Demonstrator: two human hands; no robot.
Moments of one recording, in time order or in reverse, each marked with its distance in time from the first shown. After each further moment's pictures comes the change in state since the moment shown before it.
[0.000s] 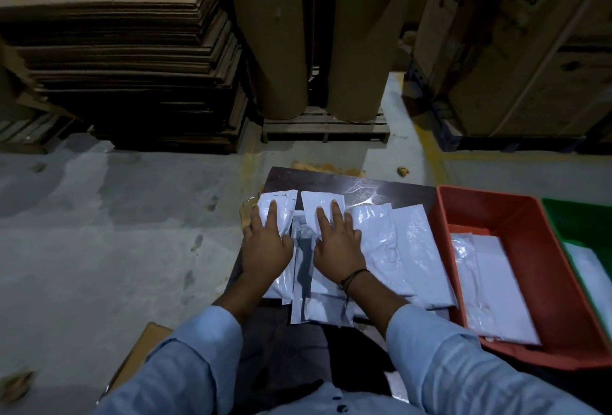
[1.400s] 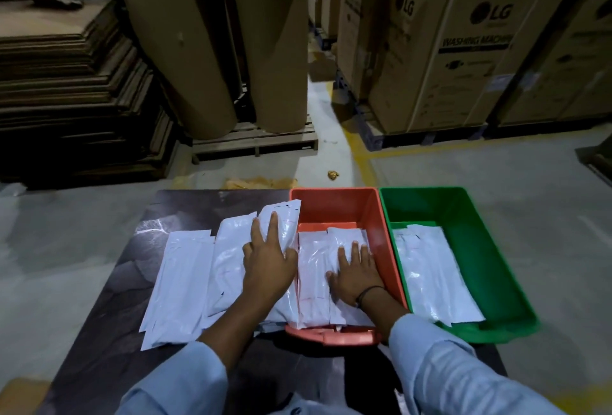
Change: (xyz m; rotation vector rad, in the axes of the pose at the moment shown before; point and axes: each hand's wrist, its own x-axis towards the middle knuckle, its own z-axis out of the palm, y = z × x) left_hand -0.103 0.301 0.102 -0.137 -0.107 0.070; right_hand -0.106 0.337 -0.076 -0.166 -0.290 0.281
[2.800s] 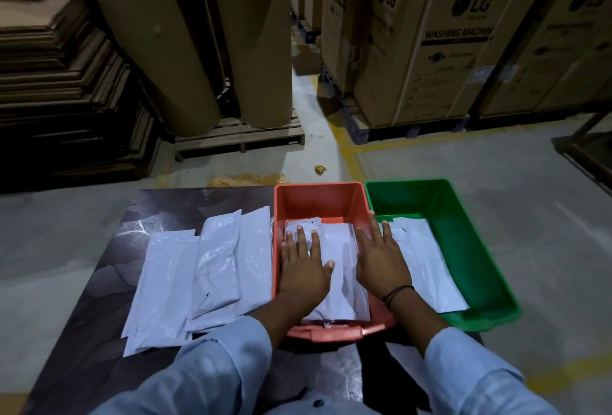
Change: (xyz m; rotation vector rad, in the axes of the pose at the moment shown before) left_hand 0.000 0.018 0.102 0.427 -0.185 0.344; right_hand -0.030 0.055 -0.034 -0.019 0.382 0.004
